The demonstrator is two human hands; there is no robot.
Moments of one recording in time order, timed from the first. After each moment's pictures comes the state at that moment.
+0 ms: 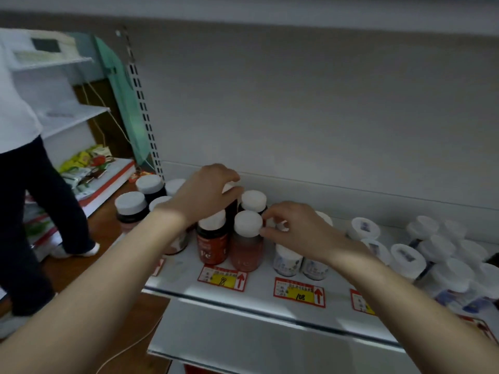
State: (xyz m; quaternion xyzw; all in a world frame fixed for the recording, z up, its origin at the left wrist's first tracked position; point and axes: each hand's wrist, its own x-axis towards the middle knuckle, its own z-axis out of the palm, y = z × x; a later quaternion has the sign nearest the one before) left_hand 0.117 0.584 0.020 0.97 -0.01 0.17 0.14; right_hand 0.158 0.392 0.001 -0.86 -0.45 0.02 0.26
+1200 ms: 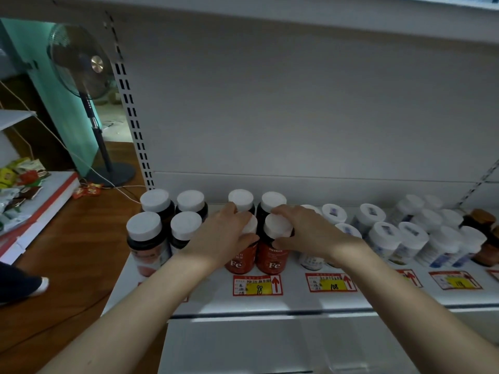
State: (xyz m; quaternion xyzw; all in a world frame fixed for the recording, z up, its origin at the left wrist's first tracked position) left_hand 0.093 0.631 -0.030 0.98 -0.11 0.08 0.13; right_hand 0.139 0.453 -0.014 -0.94 -0.28 0.08 0.18
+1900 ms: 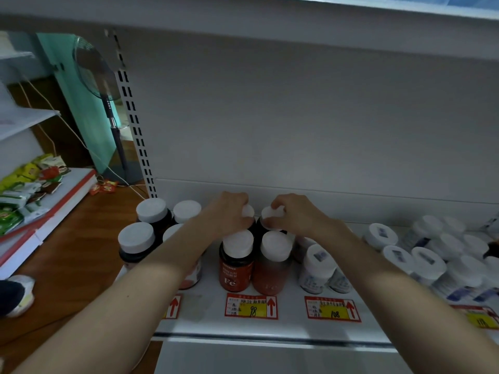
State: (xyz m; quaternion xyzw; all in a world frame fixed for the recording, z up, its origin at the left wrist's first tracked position) left_hand 0.166 0.635 -0.014 0.98 -0.01 0.00 0.20; right_hand 0.208 0.472 -0.005 -0.94 -0.25 0.08 0.21
